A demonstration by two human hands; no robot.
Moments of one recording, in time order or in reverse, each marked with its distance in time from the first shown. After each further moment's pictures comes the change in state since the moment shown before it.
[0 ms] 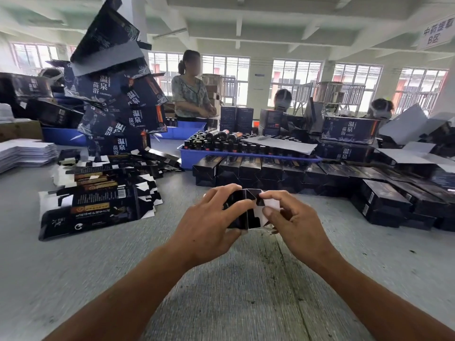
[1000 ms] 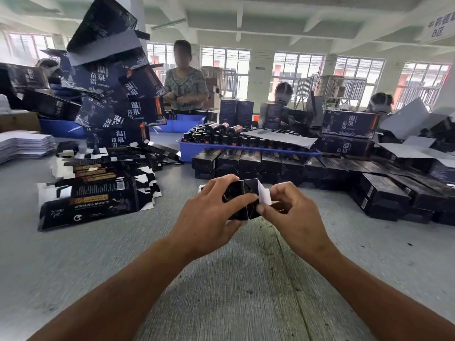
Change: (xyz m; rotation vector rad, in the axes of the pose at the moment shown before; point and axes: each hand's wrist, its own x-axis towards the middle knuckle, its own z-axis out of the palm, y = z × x) left_hand -0.001 0.001 0.007 0.050 0.071 0.017; right_hand -0.003 -0.004 0.002 0.021 0.039 0.078
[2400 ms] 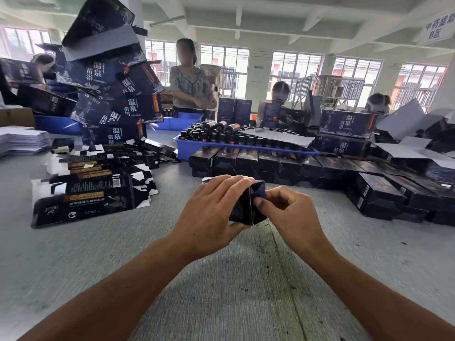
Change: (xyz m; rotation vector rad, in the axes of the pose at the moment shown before) left_hand 0.004 0.012 0.002 -0.078 0.094 0.006; right_hand 0.001 -0.006 0.001 0.054 0.042 0.058
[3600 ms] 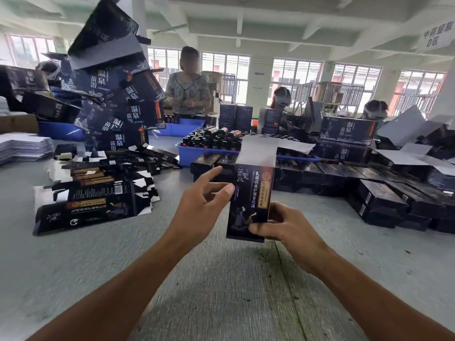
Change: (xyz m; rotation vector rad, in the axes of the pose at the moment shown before) left_hand 0.009 -0.012 -0.010 -0.869 0.074 -0.672; right_hand 0.005 0.012 -0.004 0.208 -0.325 0.279
